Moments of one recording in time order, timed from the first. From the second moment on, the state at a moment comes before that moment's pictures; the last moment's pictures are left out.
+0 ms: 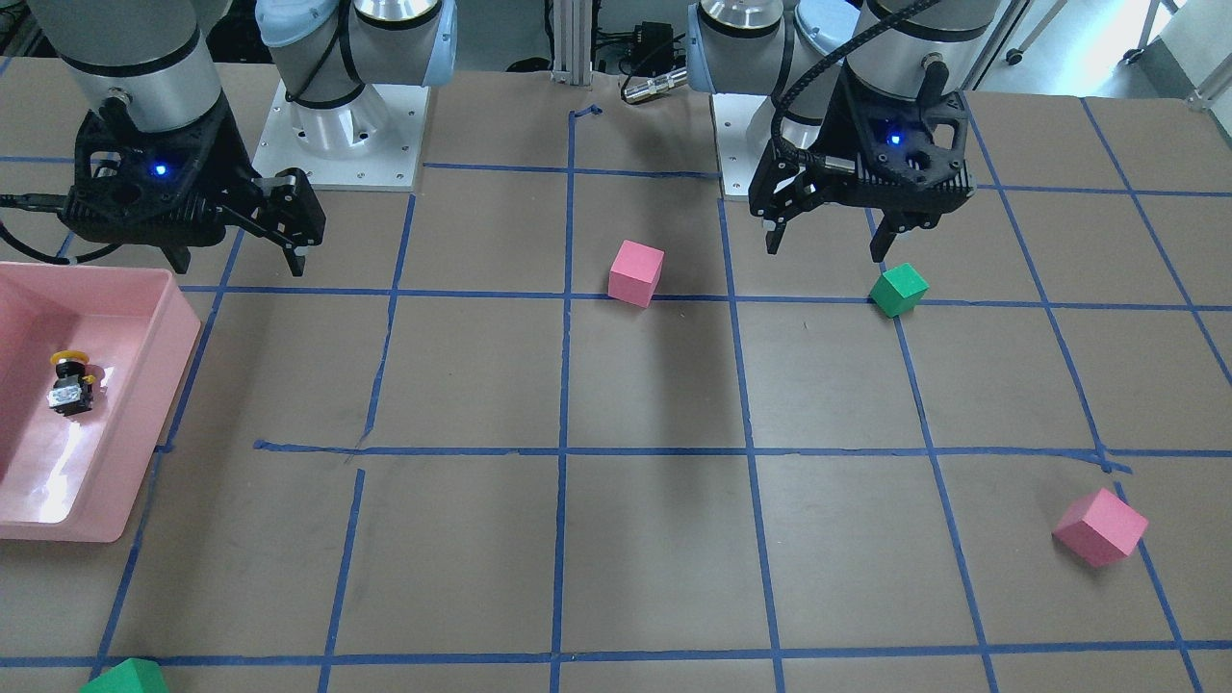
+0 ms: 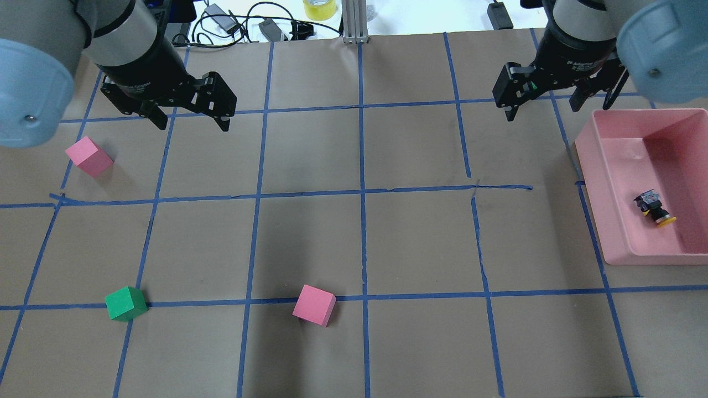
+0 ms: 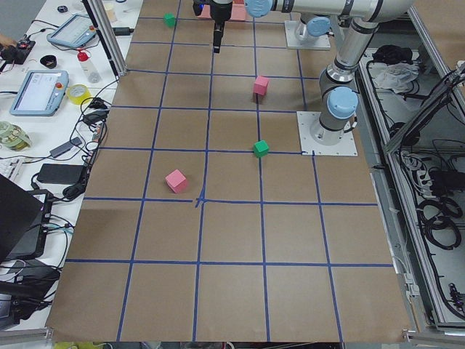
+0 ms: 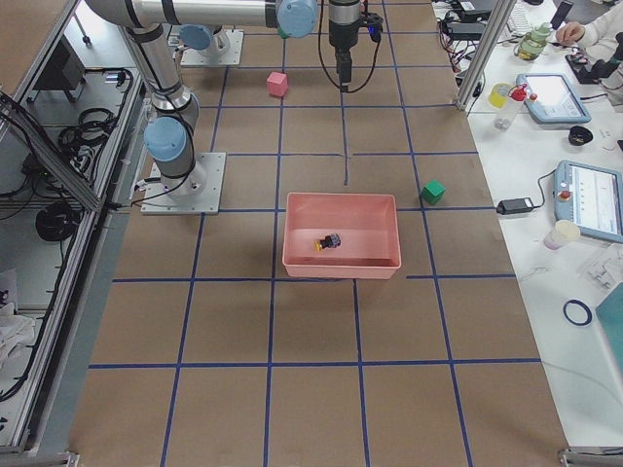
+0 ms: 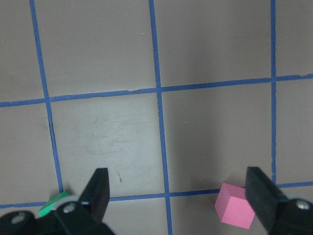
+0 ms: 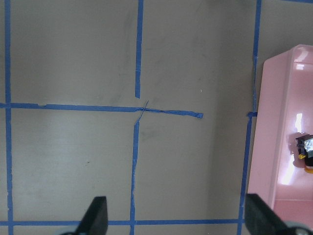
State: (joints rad) left arm -1.61 -1.55 -1.58 -1.49 1.58 0.03; right arm 1.56 -1.56 1.58 -1.65 -1.66 -0.07
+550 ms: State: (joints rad) left arm -1.61 -1.55 -1.58 -1.49 1.58 0.03; right arm 1.56 -1.56 1.58 -1.64 -1.66 -0.07
